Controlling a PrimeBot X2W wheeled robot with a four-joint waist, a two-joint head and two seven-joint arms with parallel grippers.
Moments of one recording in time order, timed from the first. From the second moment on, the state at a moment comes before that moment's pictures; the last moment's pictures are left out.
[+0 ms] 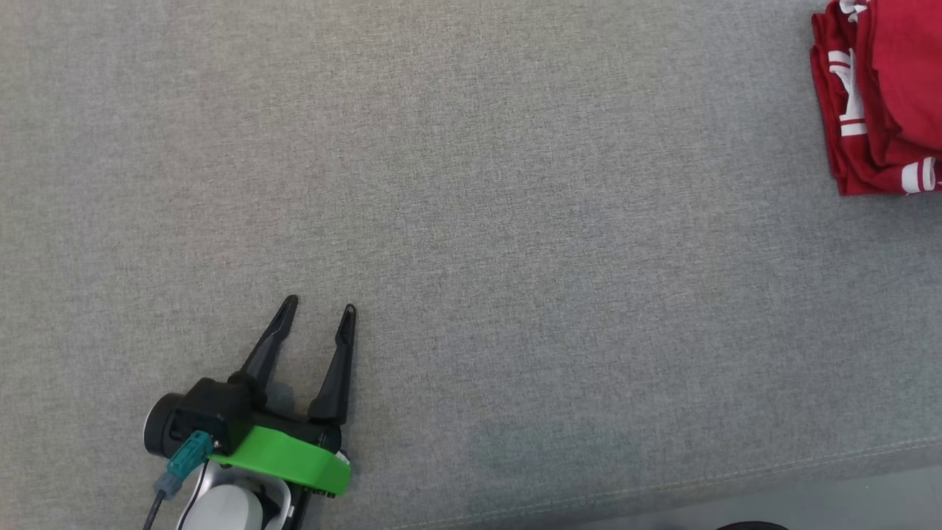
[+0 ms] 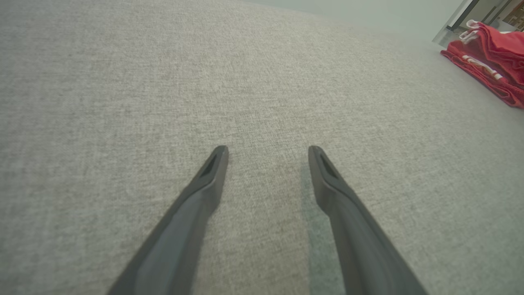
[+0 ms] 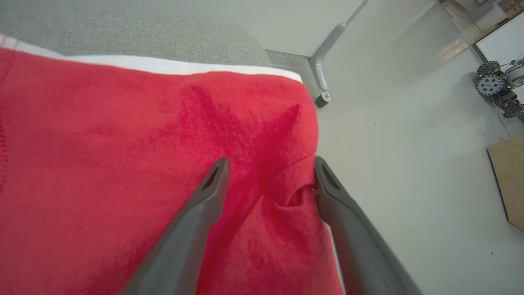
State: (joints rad) left arm -0.14 0.15 -0.27 0.18 -0.32 -0.13 -0.26; right arm -0.88 -0.54 -0.12 0.75 0.03 0.13 0.27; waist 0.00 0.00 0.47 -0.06
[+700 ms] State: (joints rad) left arm -0.10 0.11 -0.24 0.21 -0.33 -0.13 -0.26; right arm -0.85 -0.54 -0.27 0.83 -0.26 0.13 0.07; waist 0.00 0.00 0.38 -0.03
